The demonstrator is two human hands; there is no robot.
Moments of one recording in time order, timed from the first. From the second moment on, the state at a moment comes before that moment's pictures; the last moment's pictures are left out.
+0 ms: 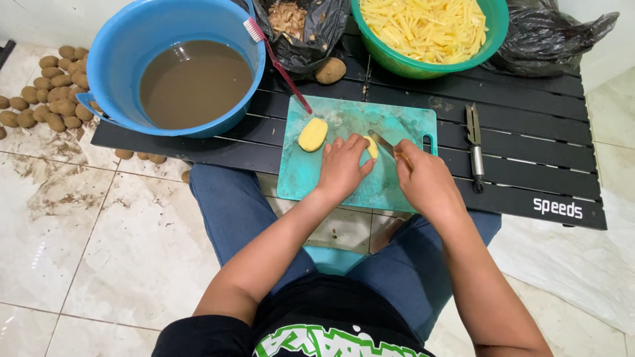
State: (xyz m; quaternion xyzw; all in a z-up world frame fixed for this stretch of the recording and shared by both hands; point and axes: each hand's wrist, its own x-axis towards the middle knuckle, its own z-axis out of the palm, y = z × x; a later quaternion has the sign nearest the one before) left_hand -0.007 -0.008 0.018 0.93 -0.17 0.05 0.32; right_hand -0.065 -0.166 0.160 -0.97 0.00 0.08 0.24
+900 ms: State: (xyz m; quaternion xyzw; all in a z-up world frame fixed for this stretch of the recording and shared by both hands) left_hand -0.006 -0.004 0.016 0.92 -0.18 0.06 0.34; right_hand -0.132 -0.181 0.173 -0.97 0.01 0.12 0.20
